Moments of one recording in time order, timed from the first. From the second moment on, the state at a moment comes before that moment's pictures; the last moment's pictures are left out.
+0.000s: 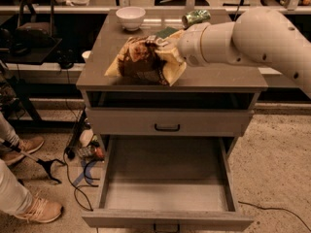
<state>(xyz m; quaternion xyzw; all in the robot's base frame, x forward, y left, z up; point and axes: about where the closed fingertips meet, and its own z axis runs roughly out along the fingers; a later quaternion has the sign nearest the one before) 0.645 -0.022 0.935 -0.52 0.65 0.11 0.54</state>
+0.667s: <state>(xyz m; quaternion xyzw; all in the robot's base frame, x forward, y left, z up) 0.714 -0.025 0.953 -0.45 0.67 0.08 0.58</state>
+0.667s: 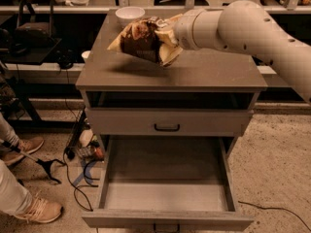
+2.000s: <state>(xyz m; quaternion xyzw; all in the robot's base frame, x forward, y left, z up) 0.745 -0.060 0.949 -0.42 0.69 0.07 0.58</state>
